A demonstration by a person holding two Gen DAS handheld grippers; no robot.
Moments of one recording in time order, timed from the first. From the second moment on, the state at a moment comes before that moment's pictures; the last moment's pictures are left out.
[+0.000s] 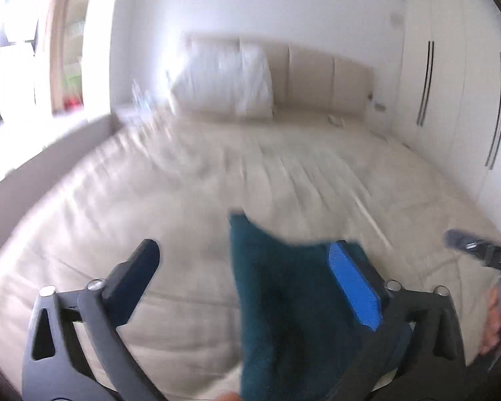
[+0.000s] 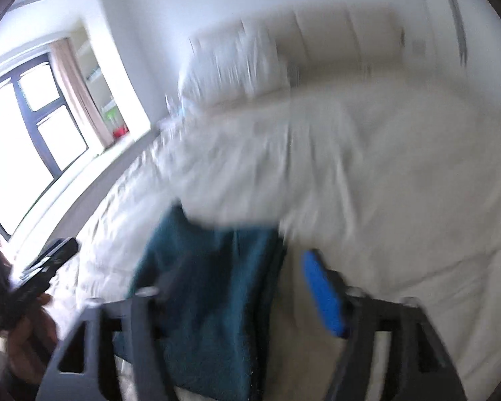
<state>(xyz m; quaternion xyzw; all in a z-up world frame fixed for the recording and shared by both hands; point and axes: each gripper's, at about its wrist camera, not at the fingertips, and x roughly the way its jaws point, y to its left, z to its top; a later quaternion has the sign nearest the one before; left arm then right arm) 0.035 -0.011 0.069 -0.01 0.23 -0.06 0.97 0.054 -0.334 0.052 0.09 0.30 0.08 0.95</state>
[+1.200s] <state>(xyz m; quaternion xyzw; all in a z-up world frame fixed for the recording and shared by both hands) -0.027 -0.027 0.019 0.00 0.37 0.01 0.93 -0.054 -0.265 0.062 0.03 0.34 0.01 0.94</state>
